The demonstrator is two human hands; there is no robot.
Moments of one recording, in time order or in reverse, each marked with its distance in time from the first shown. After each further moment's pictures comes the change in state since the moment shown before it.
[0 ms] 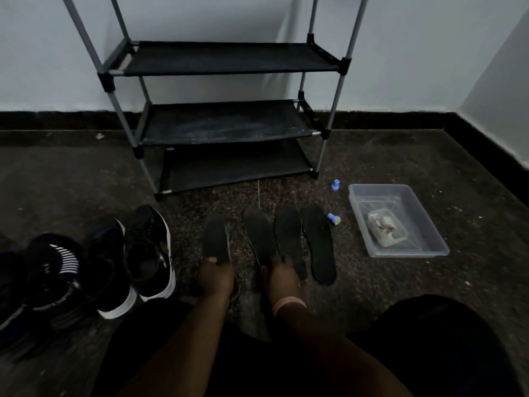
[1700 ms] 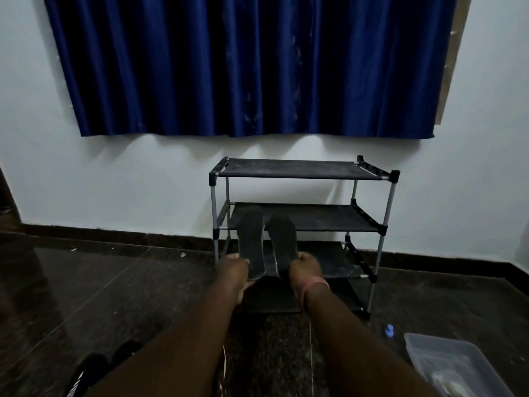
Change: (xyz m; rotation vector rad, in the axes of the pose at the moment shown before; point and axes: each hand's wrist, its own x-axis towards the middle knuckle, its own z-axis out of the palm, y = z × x) left_hand -0.028 0.277 -0.195 -0.693 -0.260 0.215; right_hand 0.036 -0.245 -0.248 1.048 0.038 -0.060
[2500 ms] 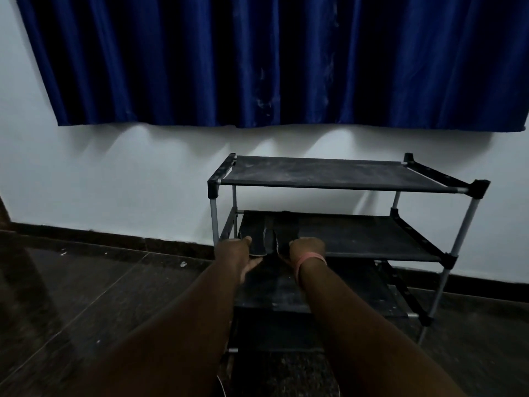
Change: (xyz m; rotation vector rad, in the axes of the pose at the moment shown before) left_hand 0.191 0.067 0.024 -0.123 0.043 -0.077; right_hand 0.184 -0.051 0.093 -0.252 0.014 -0.054
